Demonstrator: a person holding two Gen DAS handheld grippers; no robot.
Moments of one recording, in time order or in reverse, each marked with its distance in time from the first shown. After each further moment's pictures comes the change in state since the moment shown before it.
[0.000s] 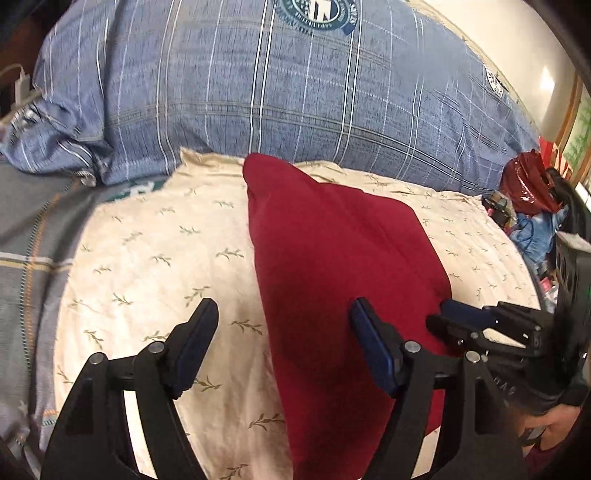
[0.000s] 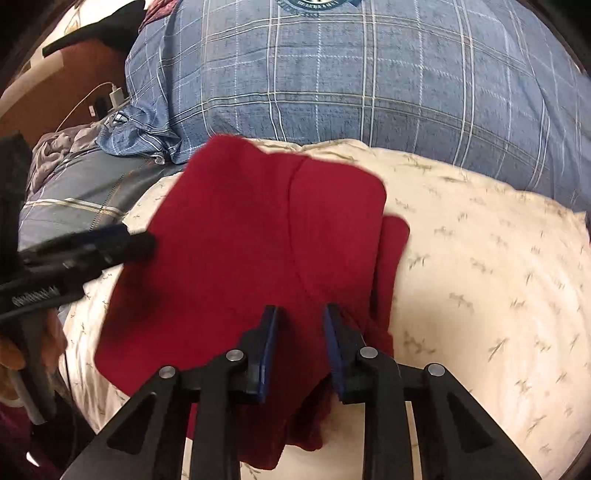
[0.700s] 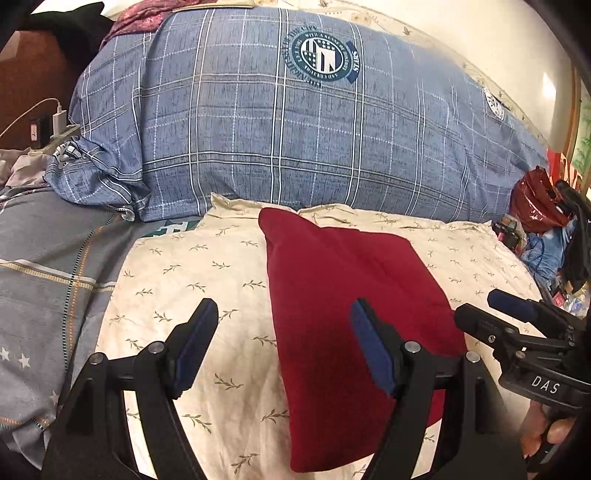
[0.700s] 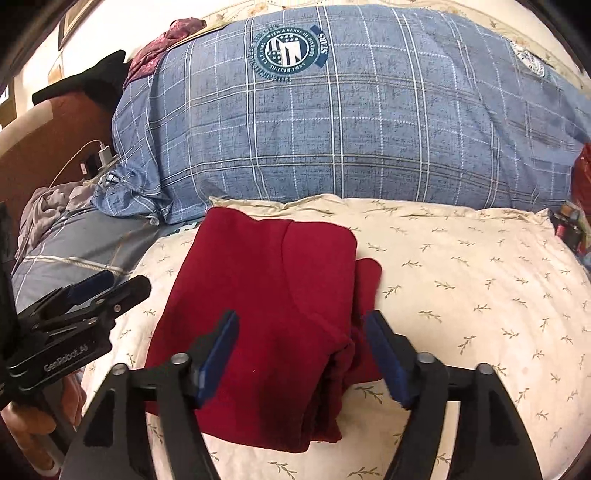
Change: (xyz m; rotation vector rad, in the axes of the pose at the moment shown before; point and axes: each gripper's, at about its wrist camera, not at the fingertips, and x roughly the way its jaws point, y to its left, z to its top) left arm -0.049 -0.010 -0.003 -0.005 -0.160 0.101; right arm -0.064 0.014 0.008 0.113 -0.181 -0.082
